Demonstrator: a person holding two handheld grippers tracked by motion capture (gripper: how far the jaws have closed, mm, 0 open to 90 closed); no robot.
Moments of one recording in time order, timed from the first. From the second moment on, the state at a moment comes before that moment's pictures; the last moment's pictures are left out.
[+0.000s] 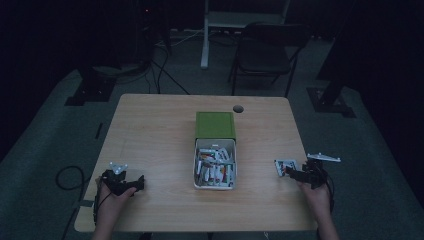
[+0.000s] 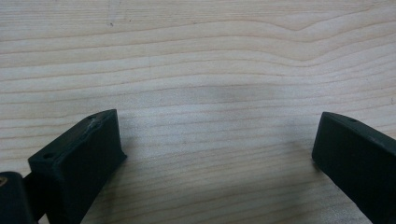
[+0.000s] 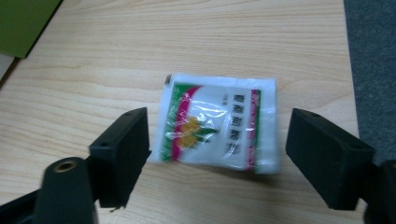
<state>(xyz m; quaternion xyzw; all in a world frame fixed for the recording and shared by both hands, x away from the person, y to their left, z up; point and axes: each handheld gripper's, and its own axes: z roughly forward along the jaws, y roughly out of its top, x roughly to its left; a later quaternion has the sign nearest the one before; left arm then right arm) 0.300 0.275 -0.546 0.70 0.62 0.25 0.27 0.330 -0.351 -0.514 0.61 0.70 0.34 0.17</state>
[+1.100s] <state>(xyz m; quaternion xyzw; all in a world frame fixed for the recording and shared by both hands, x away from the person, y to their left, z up) 0.300 0.275 -0.546 0.70 0.62 0.25 0.27 0.318 -0.283 -0.523 0.31 0.83 0.46 0.04</state>
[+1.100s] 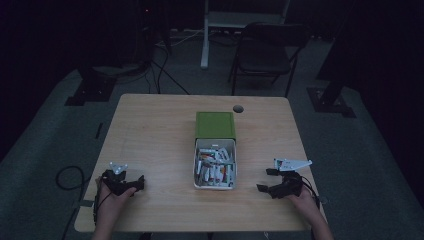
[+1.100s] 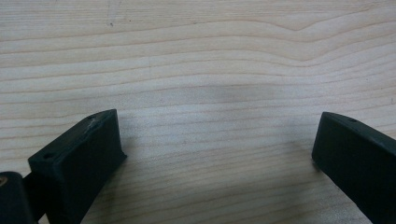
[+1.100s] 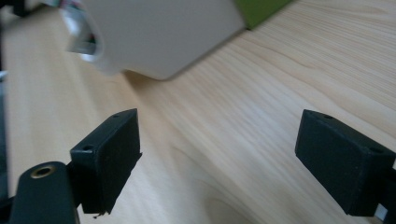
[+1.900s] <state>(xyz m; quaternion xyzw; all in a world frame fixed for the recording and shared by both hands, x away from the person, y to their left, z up) 0.300 0.275 -0.546 0.70 0.62 0.25 0.27 0.306 -0.243 -0.538 0.21 0.88 0.42 0.05</state>
